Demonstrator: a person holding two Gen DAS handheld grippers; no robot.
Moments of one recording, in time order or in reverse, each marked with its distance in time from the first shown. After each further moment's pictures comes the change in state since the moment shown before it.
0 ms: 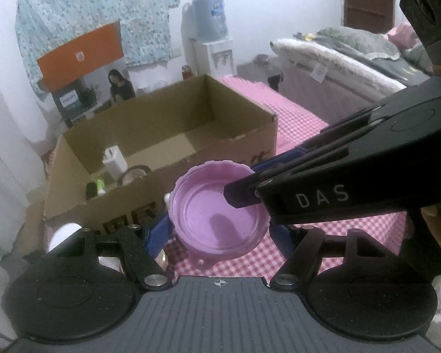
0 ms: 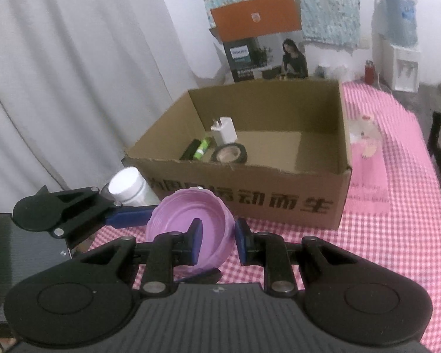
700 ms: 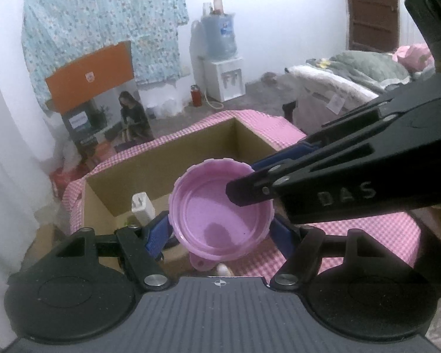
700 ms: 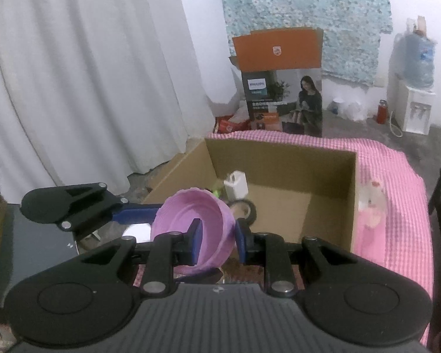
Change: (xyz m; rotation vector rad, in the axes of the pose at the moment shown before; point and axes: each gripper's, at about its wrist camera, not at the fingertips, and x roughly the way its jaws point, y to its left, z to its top) left arm 0.000 0.055 0.066 -0.011 -0.042 0.001; right arm 0.004 0.004 0.081 -0.088 -0.059 0.035
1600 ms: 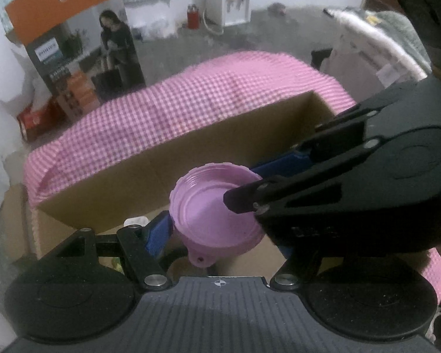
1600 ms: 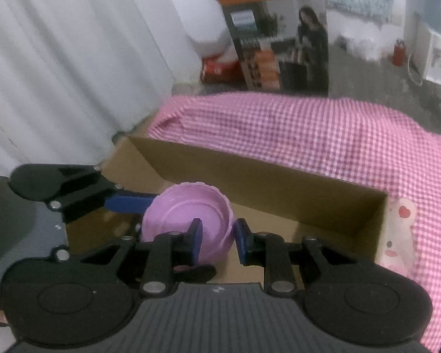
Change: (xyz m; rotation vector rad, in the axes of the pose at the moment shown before) left arm 0.179 0.079 0.063 -0.087 0.366 -0.093; right arm 0.199 -0.105 0.087 0.077 0.344 0.022
